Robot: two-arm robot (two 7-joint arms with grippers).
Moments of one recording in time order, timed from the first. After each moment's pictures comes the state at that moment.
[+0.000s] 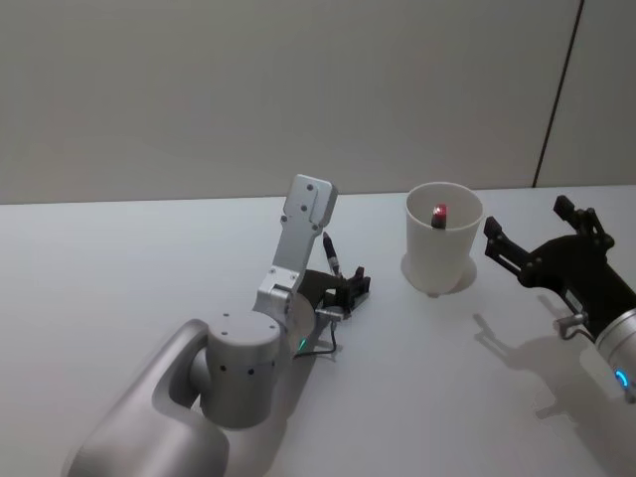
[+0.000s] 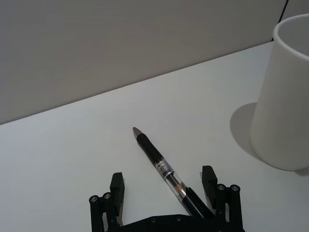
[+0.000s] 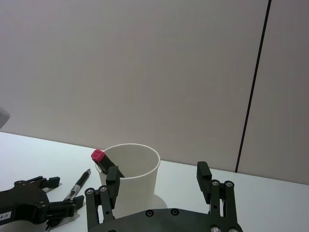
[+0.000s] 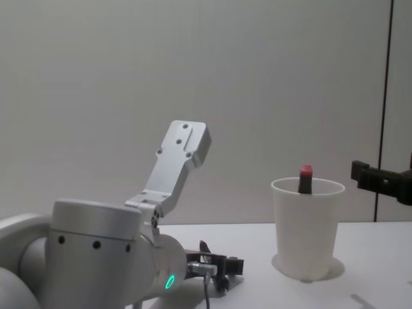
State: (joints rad) left arm -0.39 0.09 0.47 -1.29 -0.26 0.44 0.12; right arm -0.01 0.34 -0.23 -1.77 0.29 0.03 0.07
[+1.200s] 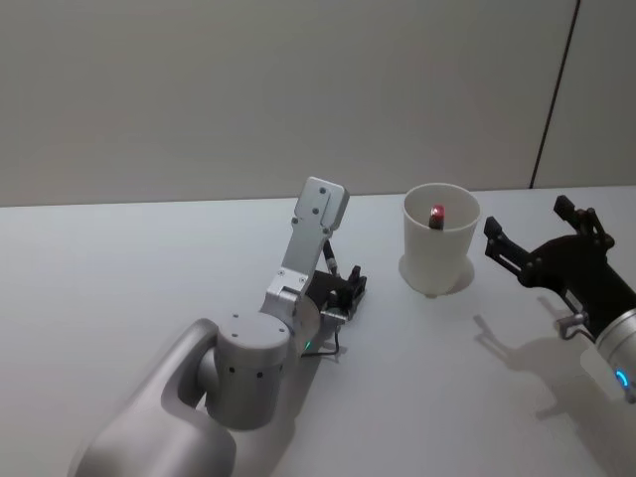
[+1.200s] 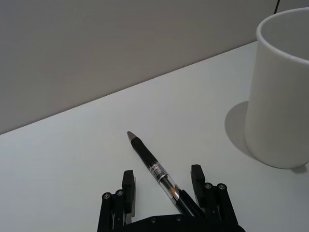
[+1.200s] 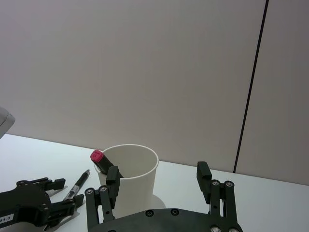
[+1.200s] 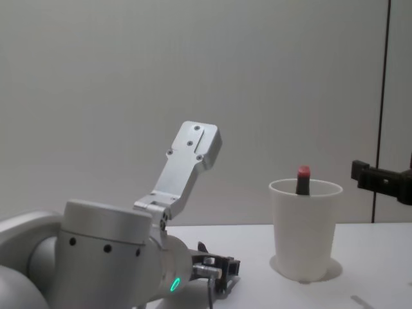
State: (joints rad) left arm -0.39 0.08 0.48 -1.28 -0.21 0.44 0.12; right arm -0.01 0.34 -0.23 -1.77 0.29 0.03 0.07
